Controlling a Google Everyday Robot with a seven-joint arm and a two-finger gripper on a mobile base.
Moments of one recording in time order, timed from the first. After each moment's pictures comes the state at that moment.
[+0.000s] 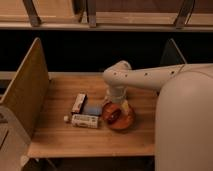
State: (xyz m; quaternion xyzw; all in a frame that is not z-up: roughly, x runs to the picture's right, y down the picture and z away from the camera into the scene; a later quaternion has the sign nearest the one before) arm 0.057 0.107 0.797 -0.16 0.31 0.82 0.45
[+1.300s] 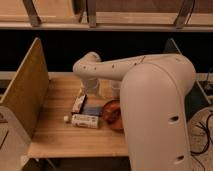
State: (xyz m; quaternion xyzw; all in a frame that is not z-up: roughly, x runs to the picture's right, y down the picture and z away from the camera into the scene) arm -0.081 0.067 0.810 -0.21 0.23 0.71 0.63
